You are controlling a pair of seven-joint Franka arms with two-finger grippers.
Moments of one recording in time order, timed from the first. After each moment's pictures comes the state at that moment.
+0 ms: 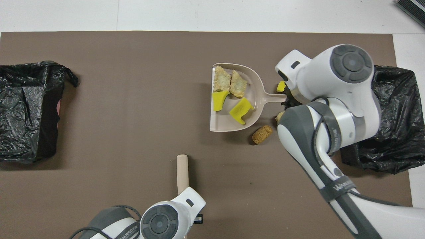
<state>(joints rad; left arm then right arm) -0.71 -0.24 -0.18 -2.51 -0.26 2.13 -0.70 0.21 0.21 0.03 -1.75 -0.05 2.04 -1.25</state>
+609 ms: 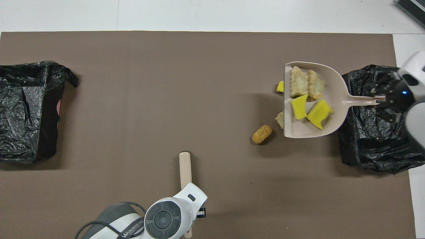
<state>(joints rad) -0.71 -0.20 -0.17 -2.51 -0.26 2.20 -0.73 -0.23 0.06 0.02 -1.82 0.12 1.96 -1.79</state>
